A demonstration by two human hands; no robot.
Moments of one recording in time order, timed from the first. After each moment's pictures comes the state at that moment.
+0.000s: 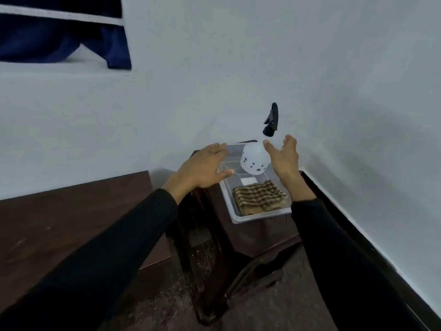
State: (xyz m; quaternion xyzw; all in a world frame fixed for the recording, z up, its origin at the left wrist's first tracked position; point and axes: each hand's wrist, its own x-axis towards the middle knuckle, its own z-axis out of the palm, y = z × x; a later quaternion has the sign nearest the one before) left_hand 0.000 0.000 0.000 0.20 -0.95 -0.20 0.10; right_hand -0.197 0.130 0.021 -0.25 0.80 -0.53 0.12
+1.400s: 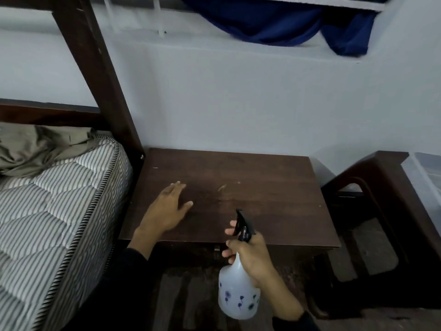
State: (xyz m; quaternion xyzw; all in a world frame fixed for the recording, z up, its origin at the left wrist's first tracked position) left_hand 0.559 -0.044 -0.137 0.60 -0.75 -0.25 0.10; right_hand 0.344 0.103 -0.107 -0.26 0.65 -0.42 0.58
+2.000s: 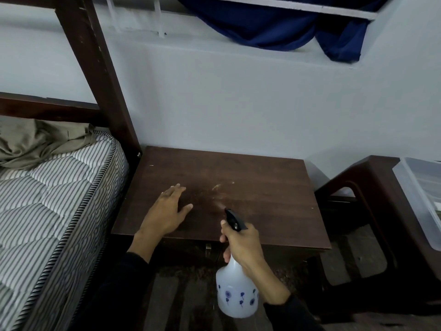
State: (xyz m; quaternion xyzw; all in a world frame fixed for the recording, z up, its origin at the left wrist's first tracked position) left_hand 0.541 -0.025 -0.141 0.61 -0.74 -0.26 0.11; right_hand 0.337 0.089 -0.106 -0.29 0.71 -0.36 0.53
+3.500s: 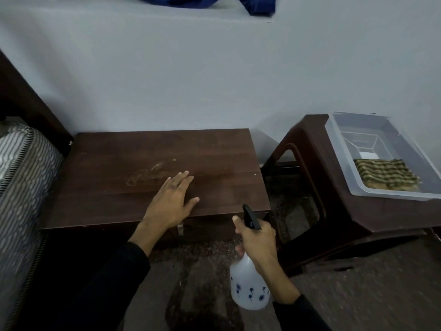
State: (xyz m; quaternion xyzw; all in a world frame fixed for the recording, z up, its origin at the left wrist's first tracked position) left_hand 0.377 0.031 -0.152 0.50 -0.85 -0.16 0.08; right_hand 0.182 0.183 -0.132 -0.20 0.79 -0.41 0.42
